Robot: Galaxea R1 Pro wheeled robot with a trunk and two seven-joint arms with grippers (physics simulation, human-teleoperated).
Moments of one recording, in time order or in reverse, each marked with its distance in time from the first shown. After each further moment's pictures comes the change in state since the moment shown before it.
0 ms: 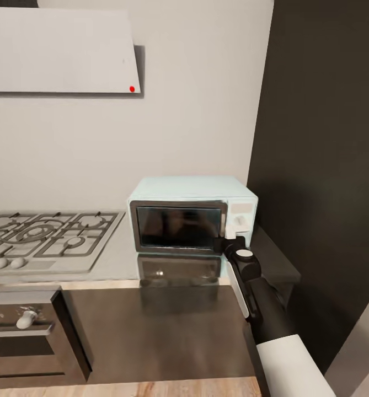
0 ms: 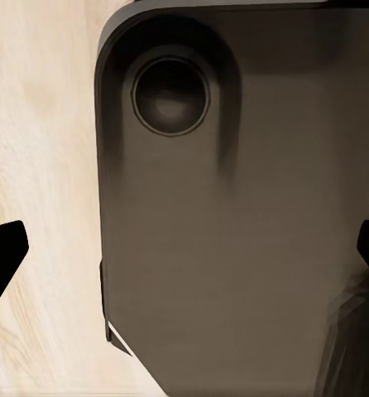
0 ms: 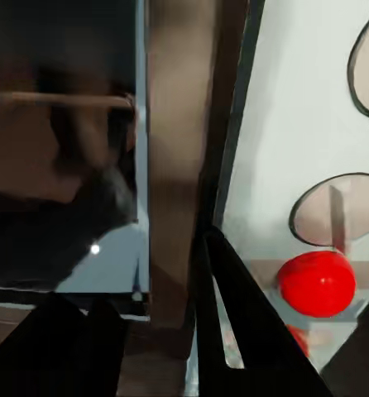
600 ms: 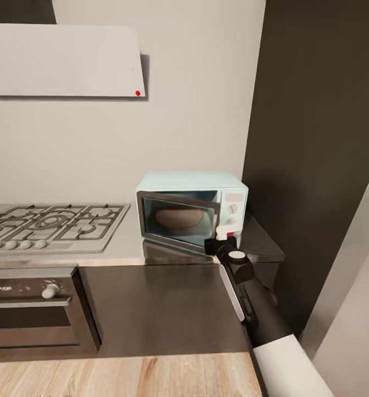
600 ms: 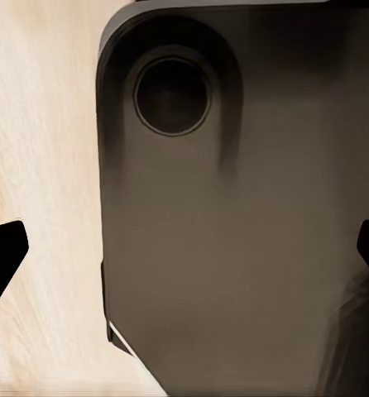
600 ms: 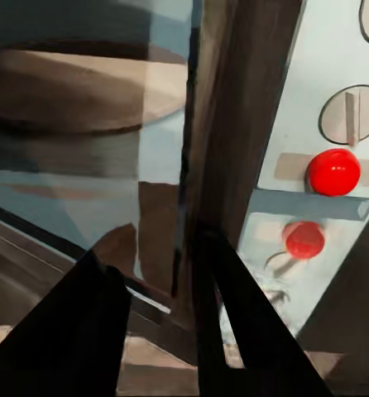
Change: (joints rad) left arm 0.000 0.001 -0.001 0.000 0.000 0.000 0.000; right arm 0.001 0.000 0.077 0.005 -0.039 -0.006 0.001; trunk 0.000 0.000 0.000
